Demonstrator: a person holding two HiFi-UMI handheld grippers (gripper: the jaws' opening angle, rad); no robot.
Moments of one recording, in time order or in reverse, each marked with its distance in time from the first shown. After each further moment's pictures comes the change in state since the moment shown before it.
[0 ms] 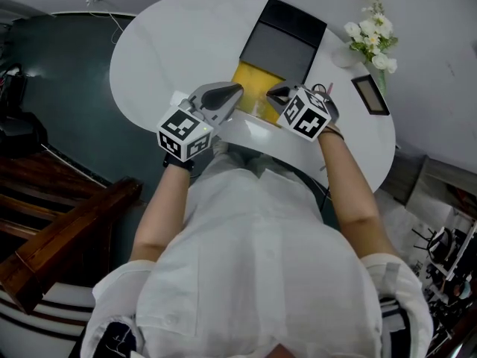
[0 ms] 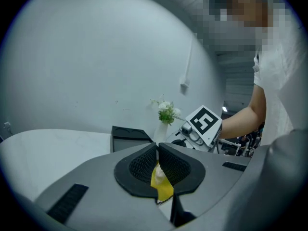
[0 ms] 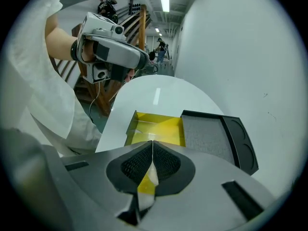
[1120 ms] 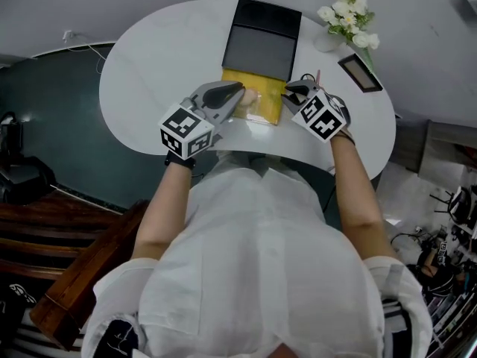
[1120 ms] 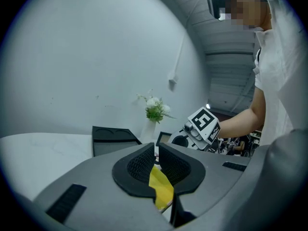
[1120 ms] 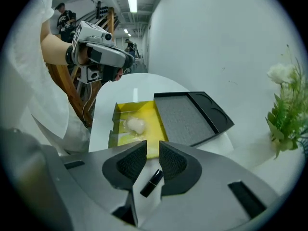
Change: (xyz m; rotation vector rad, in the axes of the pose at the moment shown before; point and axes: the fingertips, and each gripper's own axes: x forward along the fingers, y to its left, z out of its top) left arm 0.032 -0.007 0.008 0.045 0.050 -0.205; right arm -0.039 -0.018 -0.057 0.294 0.024 -0.201
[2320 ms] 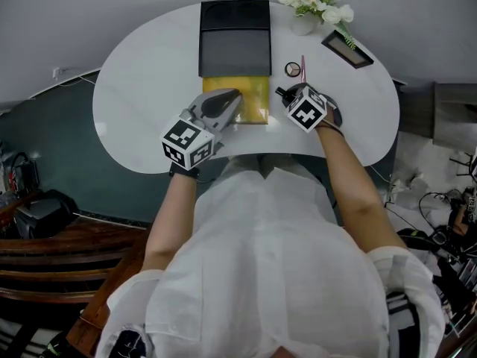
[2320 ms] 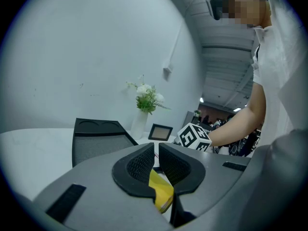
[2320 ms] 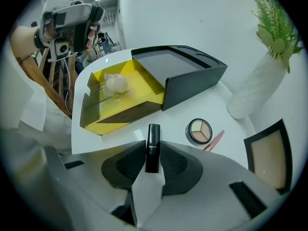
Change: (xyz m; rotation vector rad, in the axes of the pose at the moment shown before) left arm 0.045 -0.022 -0.017 0.013 0.100 -0.089; right arm 0.042 -0.001 -0.108 0.260 0.208 -0.040
